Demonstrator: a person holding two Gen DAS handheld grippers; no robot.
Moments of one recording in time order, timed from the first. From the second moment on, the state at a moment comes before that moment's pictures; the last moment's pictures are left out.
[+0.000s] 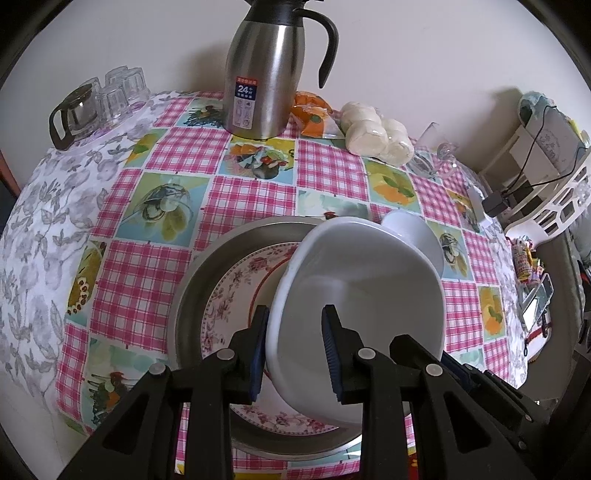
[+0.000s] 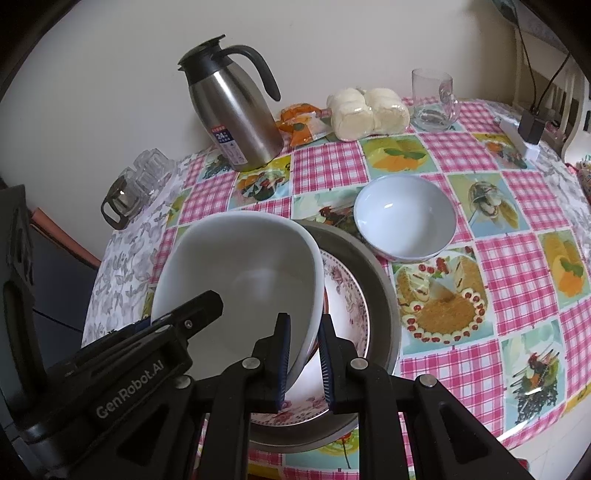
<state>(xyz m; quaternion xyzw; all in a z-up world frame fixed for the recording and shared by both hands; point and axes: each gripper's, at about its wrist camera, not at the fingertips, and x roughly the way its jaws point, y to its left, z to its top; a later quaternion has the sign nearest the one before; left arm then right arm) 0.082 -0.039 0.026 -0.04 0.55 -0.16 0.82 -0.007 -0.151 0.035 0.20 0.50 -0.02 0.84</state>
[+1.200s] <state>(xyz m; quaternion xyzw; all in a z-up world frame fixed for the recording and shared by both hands) 0.086 -0.038 0.018 -0.03 0.56 -0.15 0.81 -0.004 -0.155 0.034 0.21 0.50 -0.03 0.84</state>
